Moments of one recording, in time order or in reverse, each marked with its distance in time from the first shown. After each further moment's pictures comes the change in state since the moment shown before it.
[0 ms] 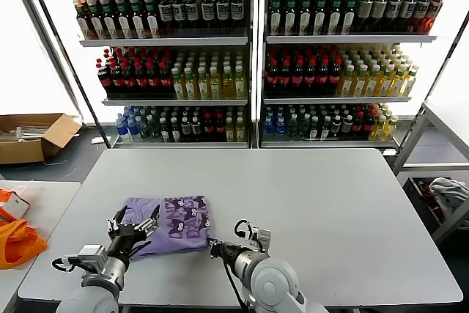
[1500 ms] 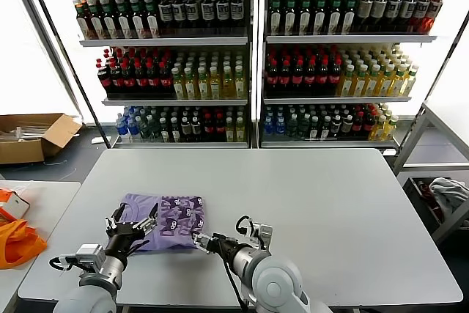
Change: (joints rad) left arm 0.000 0.016 -0.008 -0.006 -0.002 -0.006 0.000; right arm 0.027 0.011 -0.038 0.042 0.031 0.006 0.010
